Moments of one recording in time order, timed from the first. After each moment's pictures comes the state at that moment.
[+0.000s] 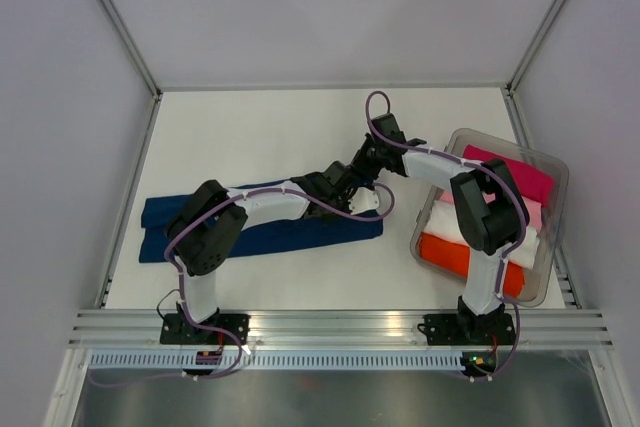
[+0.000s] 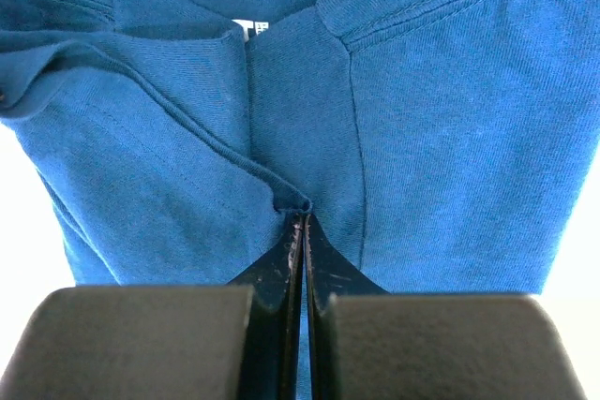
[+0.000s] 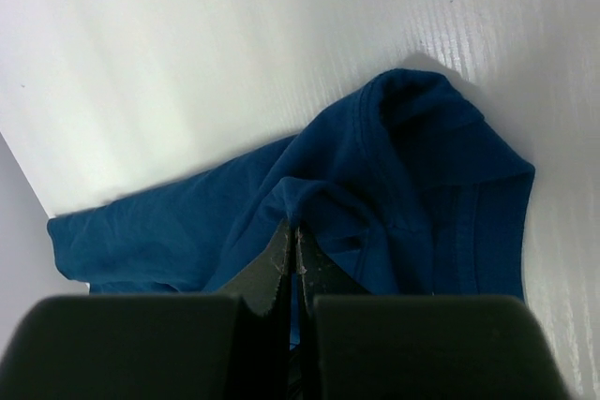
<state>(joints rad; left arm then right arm) -0.85 1.89 1.17 -0.30 -0.01 0.61 0.44 1.93 1.28 -0.20 -0.16 0.97</state>
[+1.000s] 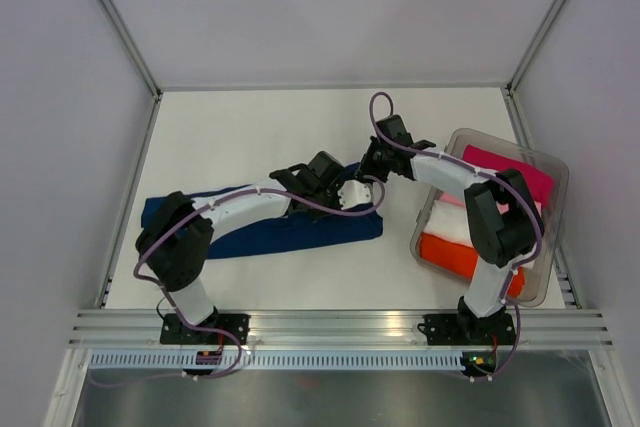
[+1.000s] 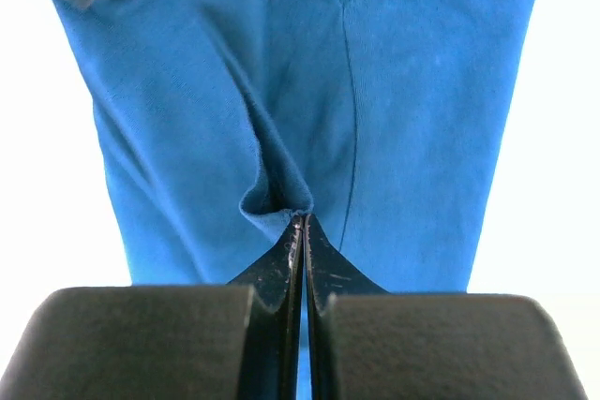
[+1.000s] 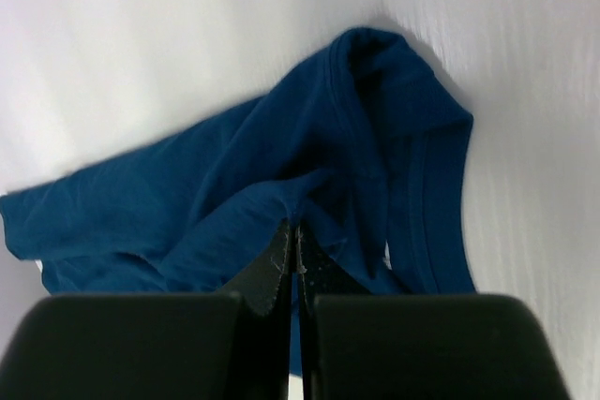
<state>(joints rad) -0.83 1.75 1.17 -0.42 0.04 0.61 0.44 1.86 1.24 -0.27 -0.12 0.88</state>
